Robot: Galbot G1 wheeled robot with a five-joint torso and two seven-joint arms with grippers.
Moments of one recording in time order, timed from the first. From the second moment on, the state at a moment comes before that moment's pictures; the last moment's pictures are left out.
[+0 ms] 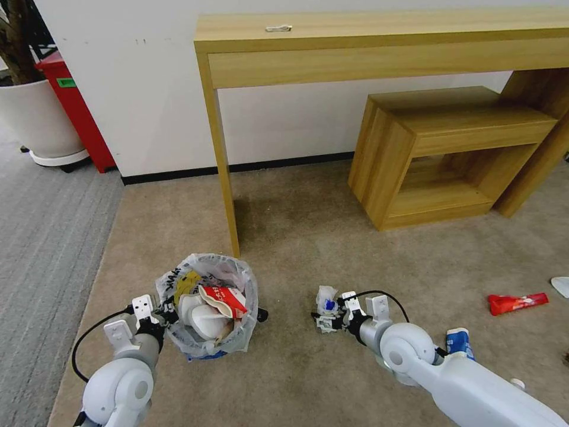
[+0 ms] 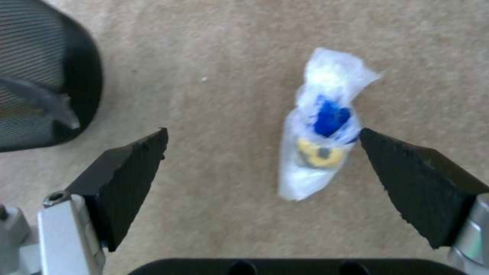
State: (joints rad) left arm 1.48 -1.22 -0.58 -2.02 -0.73 0.43 -0.37; right arm -0.91 0.79 -0.24 1.77 1.08 -0.43 0.33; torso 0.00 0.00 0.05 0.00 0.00
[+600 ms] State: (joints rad) left arm 1.48 -1.22 -0.58 -2.03 -0.73 0.43 -0.37; right arm -0.85 0.85 -0.26 1.59 1.03 -0.40 0.28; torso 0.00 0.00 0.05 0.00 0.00
